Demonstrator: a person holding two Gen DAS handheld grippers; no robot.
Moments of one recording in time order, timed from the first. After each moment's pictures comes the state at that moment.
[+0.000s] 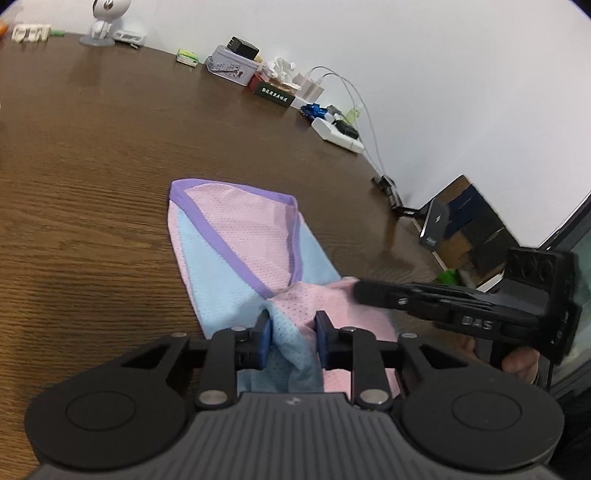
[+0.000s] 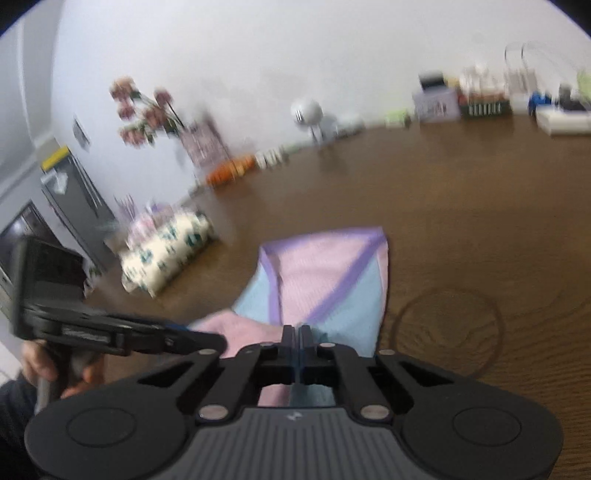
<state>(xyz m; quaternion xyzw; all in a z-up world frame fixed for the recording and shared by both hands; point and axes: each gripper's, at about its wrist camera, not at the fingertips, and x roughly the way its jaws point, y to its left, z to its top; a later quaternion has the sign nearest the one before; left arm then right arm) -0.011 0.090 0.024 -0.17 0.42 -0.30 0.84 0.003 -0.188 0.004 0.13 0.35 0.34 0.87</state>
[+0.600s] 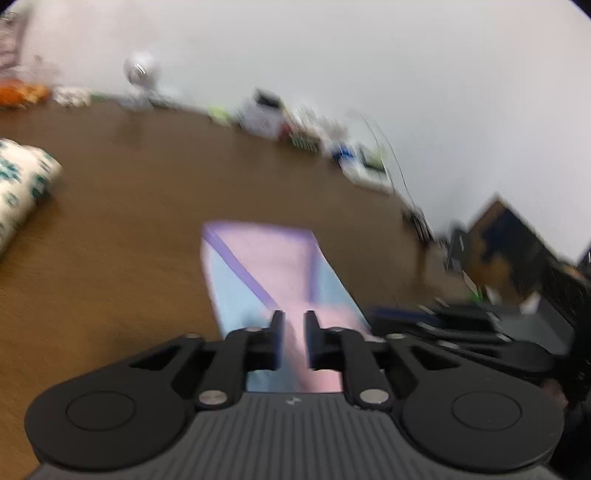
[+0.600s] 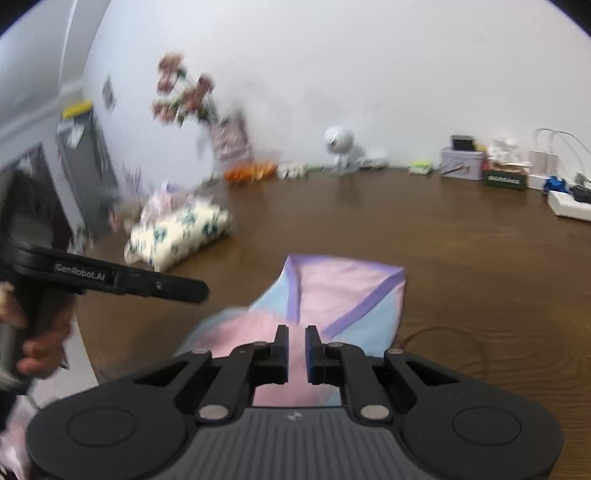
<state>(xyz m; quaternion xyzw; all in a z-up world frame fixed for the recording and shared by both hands) -0.066 0.064 0.064 -0.11 0.38 -0.22 0.89 -0.028 -0.159 0.019 0.00 0.31 0.34 0.89</state>
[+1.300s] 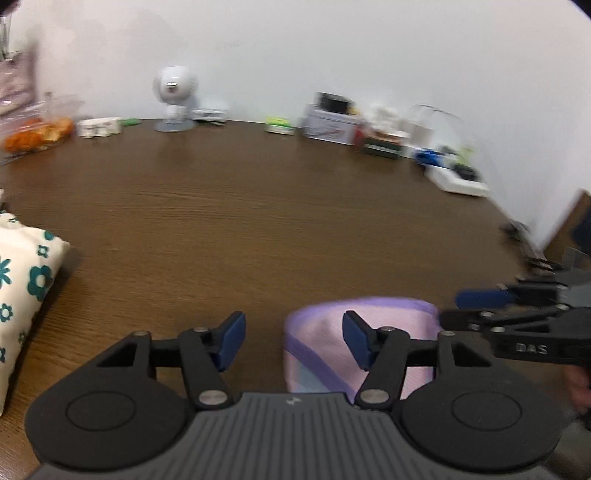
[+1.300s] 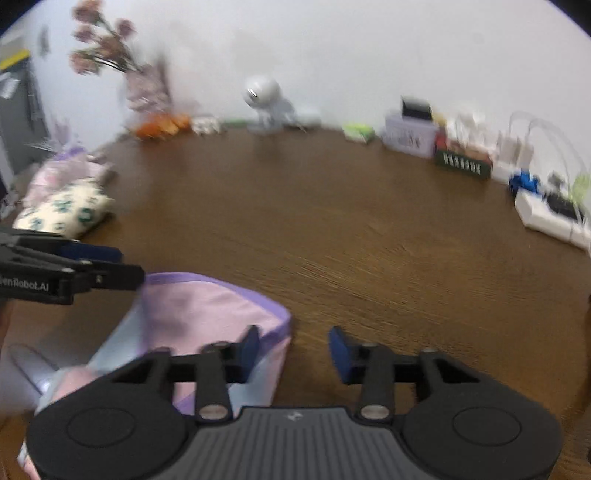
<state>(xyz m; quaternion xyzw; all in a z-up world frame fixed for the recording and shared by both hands) 0.071 0.075 0.051 -0.05 0.38 -0.09 0.92 0.117 -0.150 0.015 -0.06 0.40 0.24 0.88</state>
